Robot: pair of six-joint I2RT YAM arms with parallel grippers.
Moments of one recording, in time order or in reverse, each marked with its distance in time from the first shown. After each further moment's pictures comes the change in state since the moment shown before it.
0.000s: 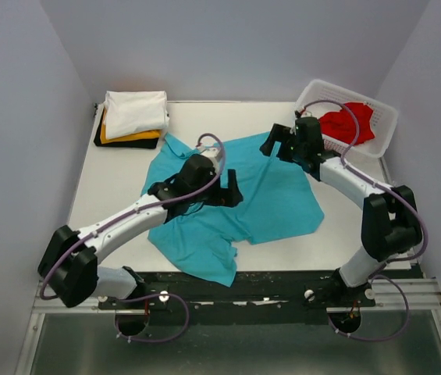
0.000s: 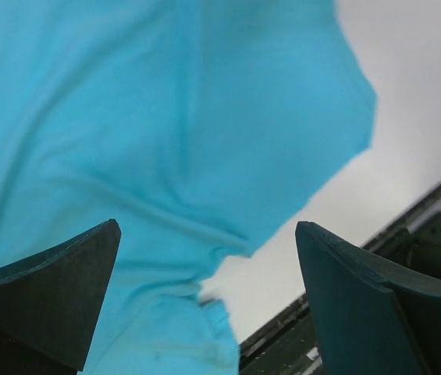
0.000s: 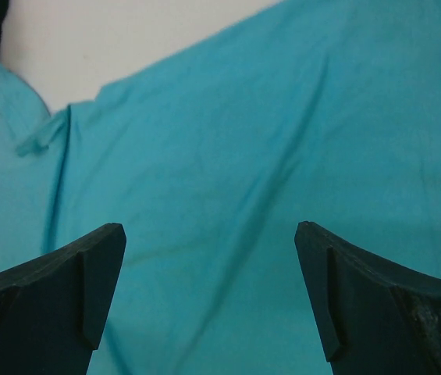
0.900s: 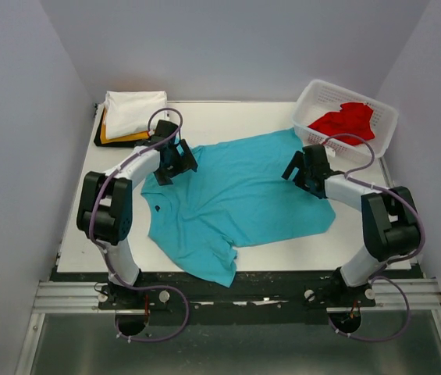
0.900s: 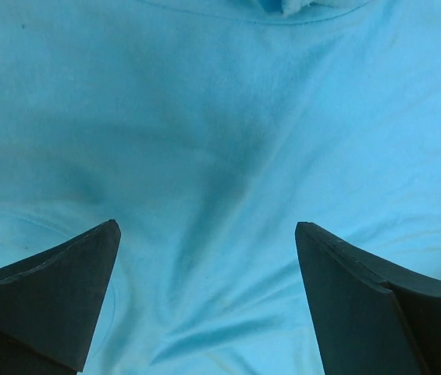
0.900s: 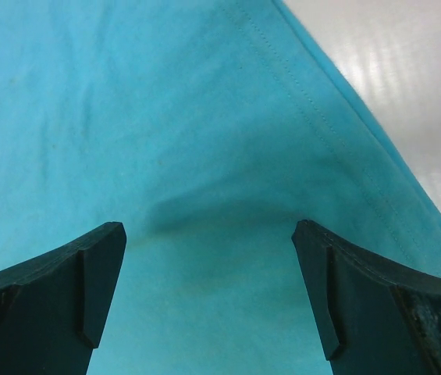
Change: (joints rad) left arm 0.533 0.397 0.252 -0.278 -0.070 -0.158; right arm -0.063 -0.060 -0.360 -0.005 0.246 0.190
